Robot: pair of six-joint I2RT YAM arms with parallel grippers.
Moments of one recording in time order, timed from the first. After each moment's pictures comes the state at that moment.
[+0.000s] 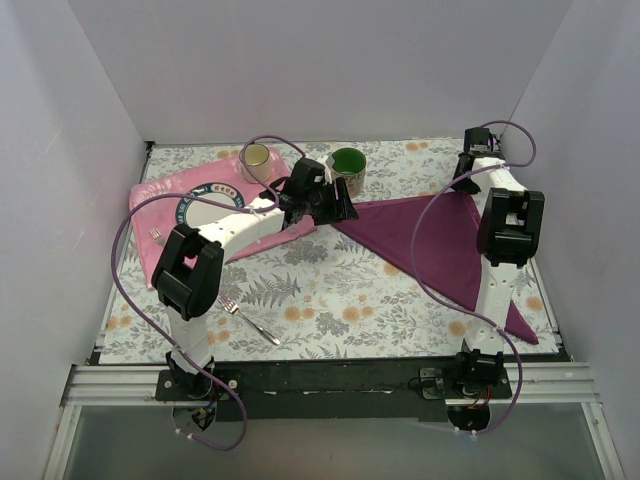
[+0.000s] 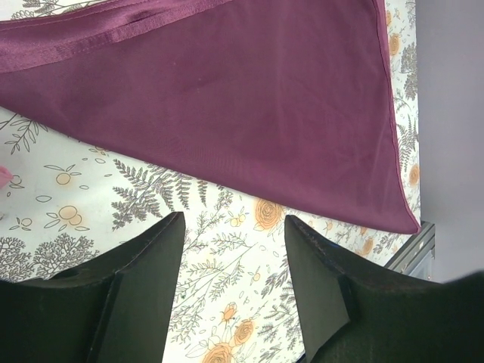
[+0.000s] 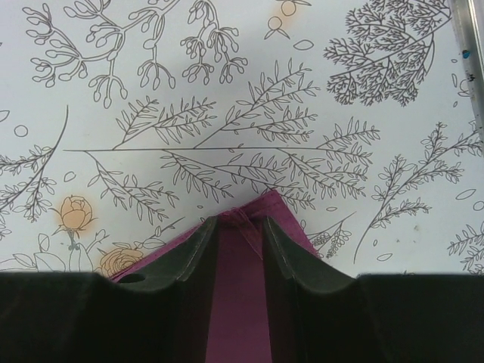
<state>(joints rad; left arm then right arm) -0.62 1.88 1.43 -0.20 0.25 -0.68 -0.08 2.30 1.85 -0.50 0.21 0.20</state>
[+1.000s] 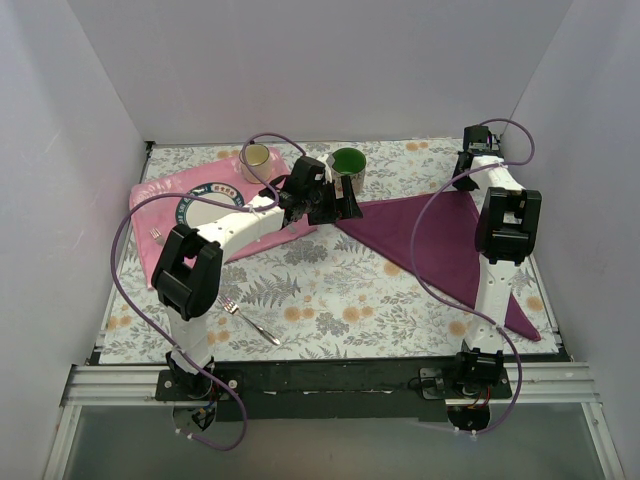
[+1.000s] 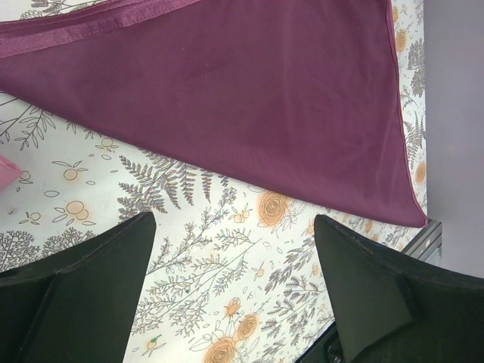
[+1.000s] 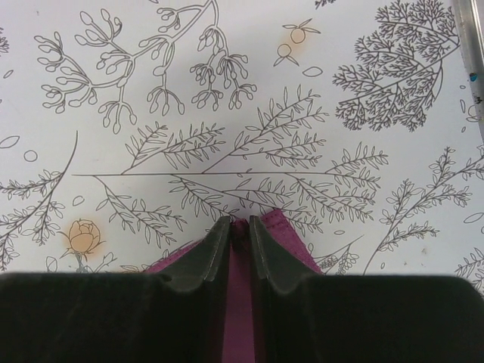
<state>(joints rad) -0.62 1.88 1.46 -0.24 0.24 -0.66 -0.08 2.35 1.92 -0.51 0.20 0.20</state>
